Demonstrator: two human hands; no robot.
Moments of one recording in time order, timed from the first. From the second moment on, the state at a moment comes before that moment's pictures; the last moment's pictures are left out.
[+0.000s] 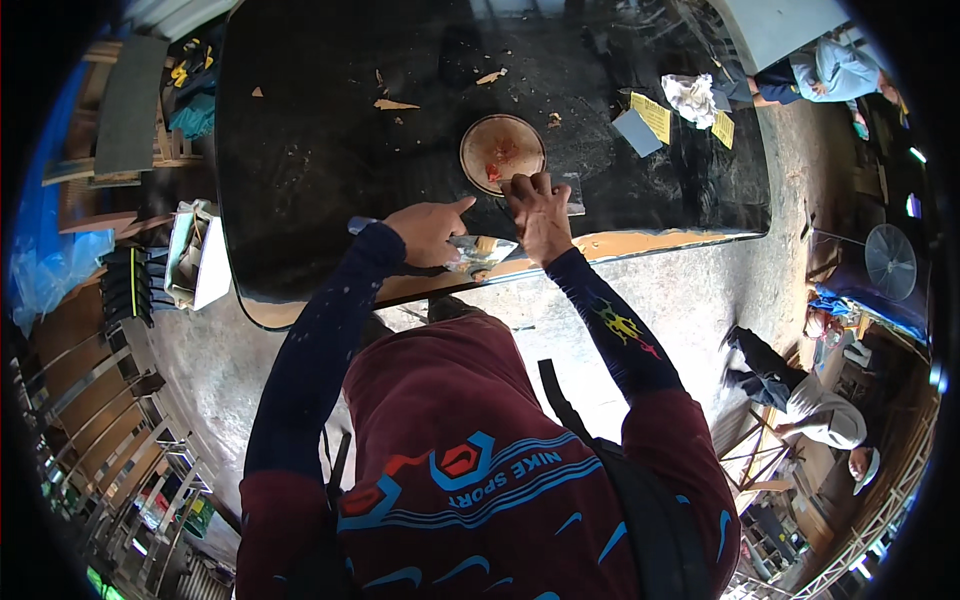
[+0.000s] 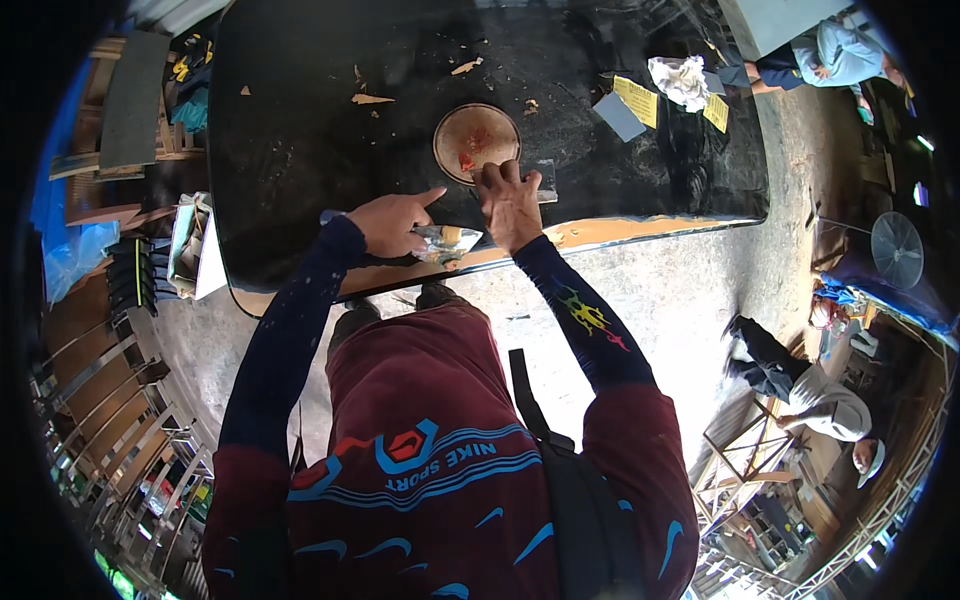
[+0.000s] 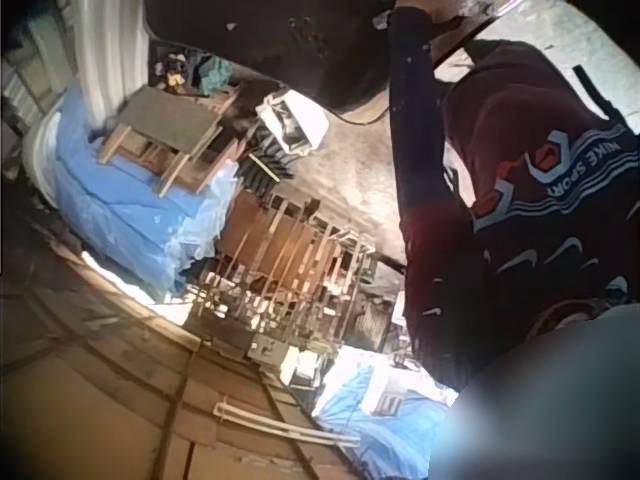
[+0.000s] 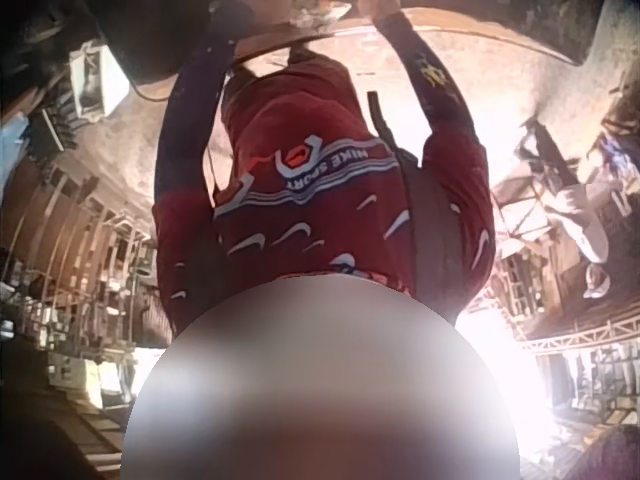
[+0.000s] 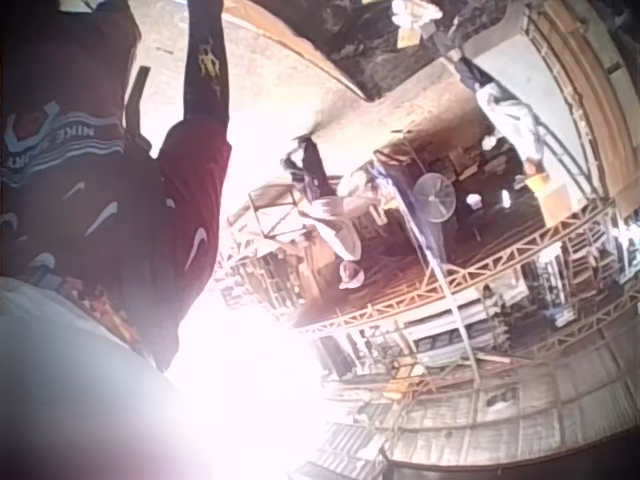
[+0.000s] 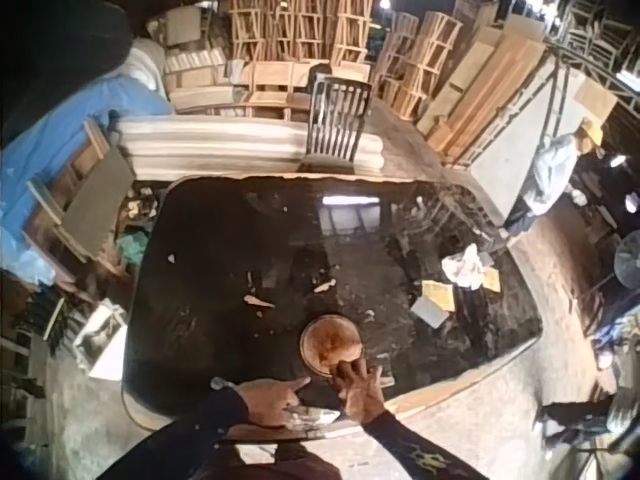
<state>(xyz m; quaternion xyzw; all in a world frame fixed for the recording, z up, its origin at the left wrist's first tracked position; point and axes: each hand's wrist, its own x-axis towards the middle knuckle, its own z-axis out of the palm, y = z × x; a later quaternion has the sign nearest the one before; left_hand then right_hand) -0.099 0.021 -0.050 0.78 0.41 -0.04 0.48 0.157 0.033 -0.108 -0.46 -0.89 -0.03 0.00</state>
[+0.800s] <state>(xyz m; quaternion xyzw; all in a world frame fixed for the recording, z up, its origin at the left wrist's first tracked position) -0.118 0.068 -0.053 0.76 0.40 -0.10 0.50 0.180 0.051 -0.059 -0.47 -0.86 0.16 0.16</state>
